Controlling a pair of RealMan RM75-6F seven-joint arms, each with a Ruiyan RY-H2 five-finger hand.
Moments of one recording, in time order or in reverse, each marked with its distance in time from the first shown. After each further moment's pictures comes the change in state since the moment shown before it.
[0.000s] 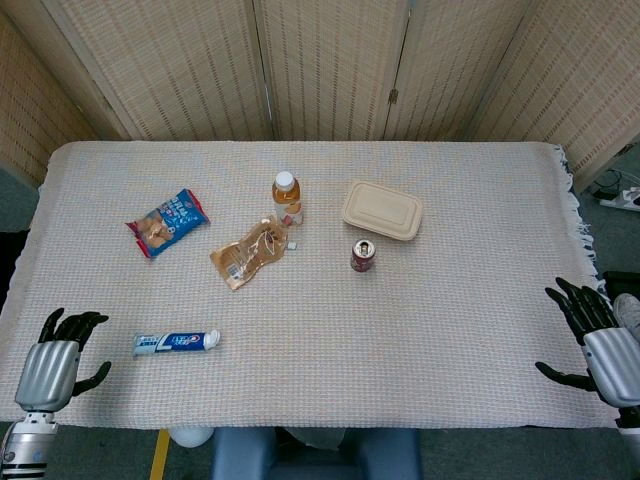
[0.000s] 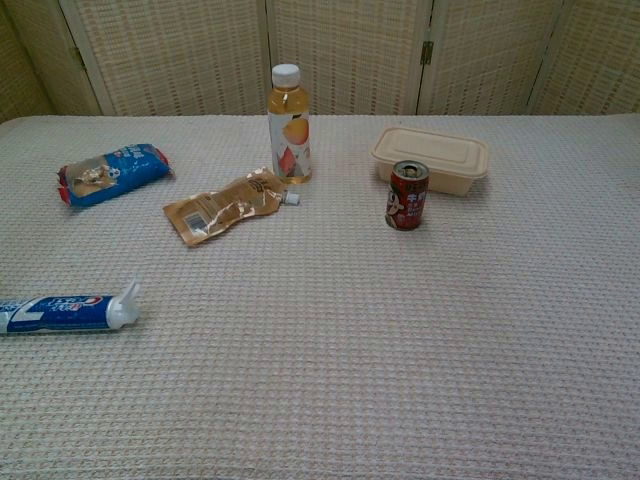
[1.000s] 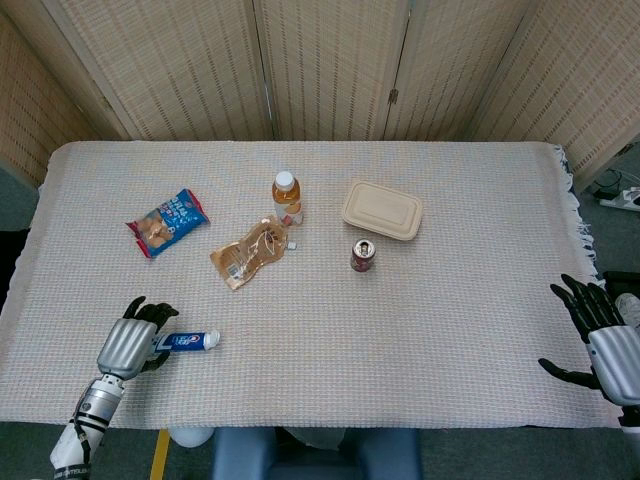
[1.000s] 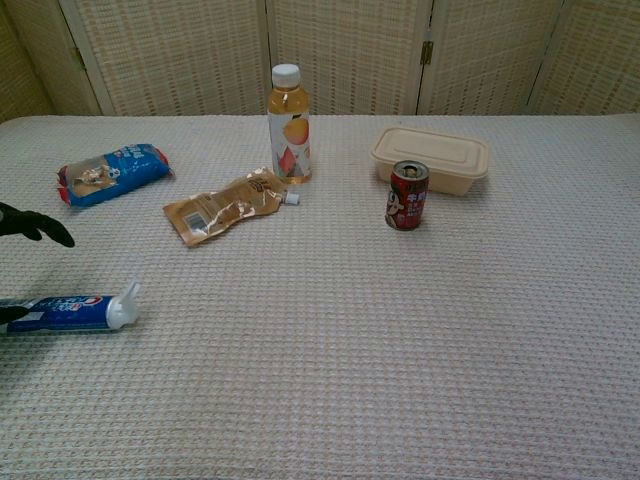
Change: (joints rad) left arm -0.197 -0.185 -0.053 0.155 -0.075 -0.341 0.120; right arm 0.001 -0.002 0.009 0.005 0.012 0.006 -0.003
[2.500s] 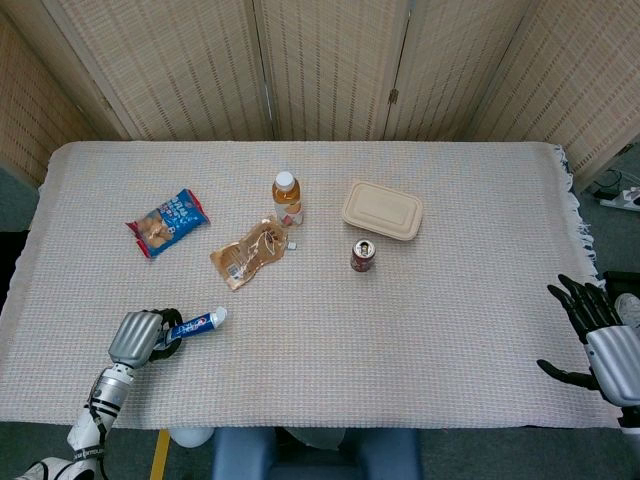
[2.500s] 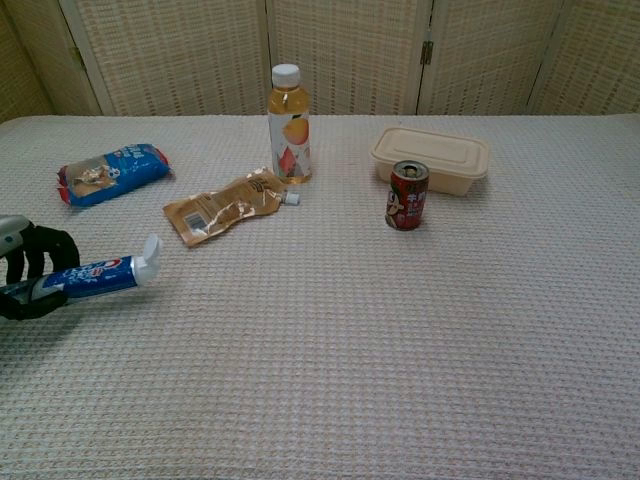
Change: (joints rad) left arm -0.046 -0.168 0.018 0.348 0.094 0.044 -0.391; right arm 0.005 0.025 -0.005 -0.032 -0.021 0.000 -0.012
